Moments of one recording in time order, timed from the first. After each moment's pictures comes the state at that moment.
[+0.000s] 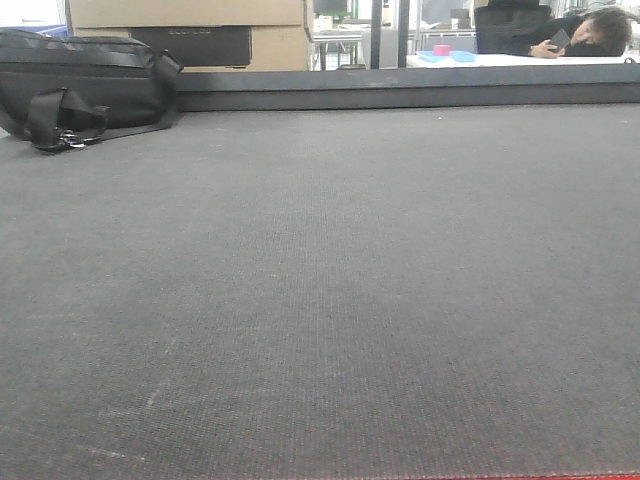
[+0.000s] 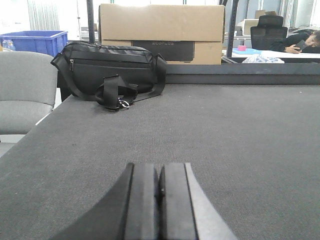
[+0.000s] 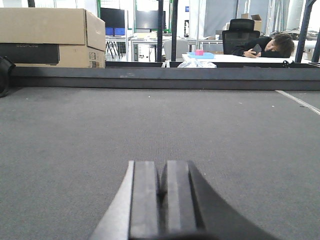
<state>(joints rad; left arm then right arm) 0.00 0.00 0.00 0.00 0.04 0.02 0.06 0.00 0.00 0.02 0.04 0.02</state>
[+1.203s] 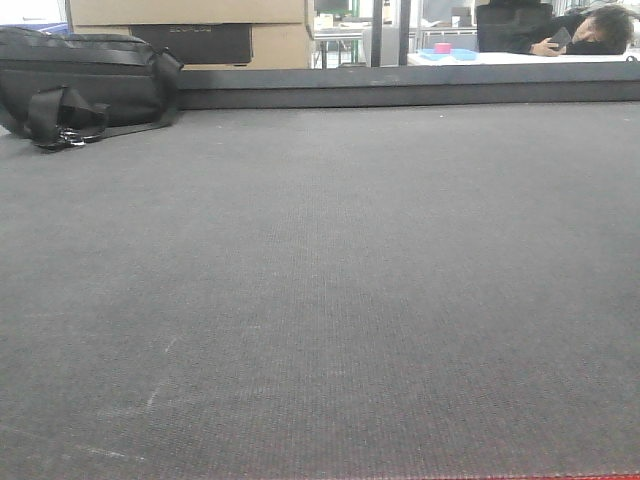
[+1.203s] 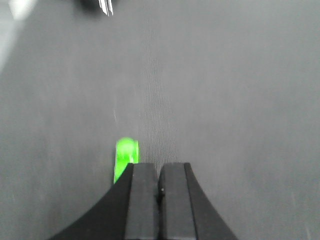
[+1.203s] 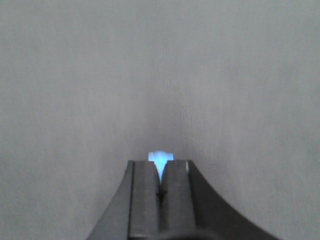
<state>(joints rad) 0.00 0.72 -0.91 0.01 0.93 0.02 0.06 0.76 -0.92 0.07 1.04 -0.02</state>
